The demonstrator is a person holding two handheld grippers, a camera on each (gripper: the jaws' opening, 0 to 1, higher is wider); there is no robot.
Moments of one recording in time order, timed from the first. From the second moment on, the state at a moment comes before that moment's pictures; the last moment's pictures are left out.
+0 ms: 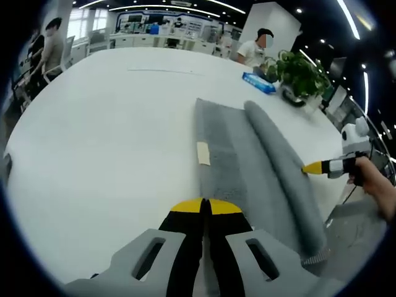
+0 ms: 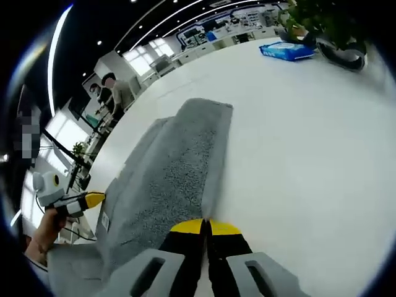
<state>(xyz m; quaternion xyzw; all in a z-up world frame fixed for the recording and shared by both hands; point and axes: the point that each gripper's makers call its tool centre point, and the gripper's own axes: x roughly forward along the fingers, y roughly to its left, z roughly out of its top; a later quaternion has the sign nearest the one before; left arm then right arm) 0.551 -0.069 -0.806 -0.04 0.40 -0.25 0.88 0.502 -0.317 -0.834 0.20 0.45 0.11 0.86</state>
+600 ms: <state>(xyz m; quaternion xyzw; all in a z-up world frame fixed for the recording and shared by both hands) 0.551 -0.072 -0.806 -0.04 0.40 -0.25 0.88 0.482 -0.382 -0.836 0.12 0.47 0.03 0.88</state>
